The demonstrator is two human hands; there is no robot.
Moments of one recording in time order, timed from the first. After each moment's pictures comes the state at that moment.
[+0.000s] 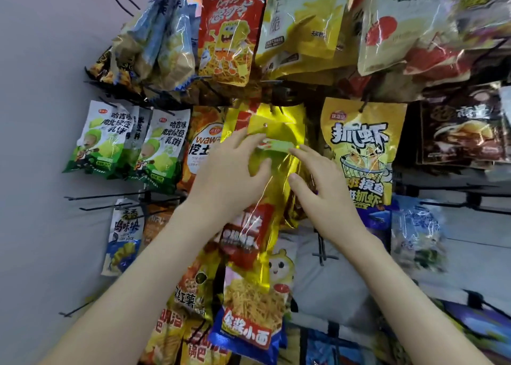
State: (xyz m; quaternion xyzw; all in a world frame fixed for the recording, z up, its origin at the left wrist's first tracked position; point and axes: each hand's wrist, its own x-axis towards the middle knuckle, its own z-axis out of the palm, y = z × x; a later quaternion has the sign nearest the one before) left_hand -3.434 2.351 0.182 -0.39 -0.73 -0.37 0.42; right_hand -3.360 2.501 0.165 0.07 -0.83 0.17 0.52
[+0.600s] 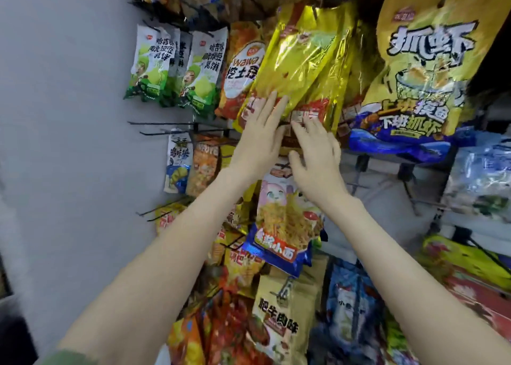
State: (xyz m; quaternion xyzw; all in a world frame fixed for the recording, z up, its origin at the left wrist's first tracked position) left_hand -3.503 2.389 0.094 -0.42 -0.74 -0.33 0.42; right_hand -3.426 2.509 0.083 0.07 -0.87 0.09 0.48
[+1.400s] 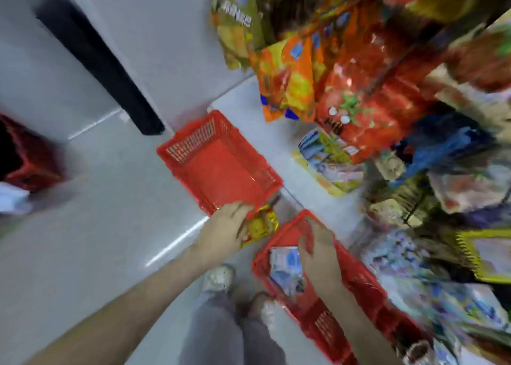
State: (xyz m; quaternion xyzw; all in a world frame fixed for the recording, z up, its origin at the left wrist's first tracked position) left_hand -3.320 2.141 -0.599 -0.22 -0.92 -0.32 -0.08; right_hand -3.270 2.354 -0.594 -0.08 -0.95 0.32 -0.01
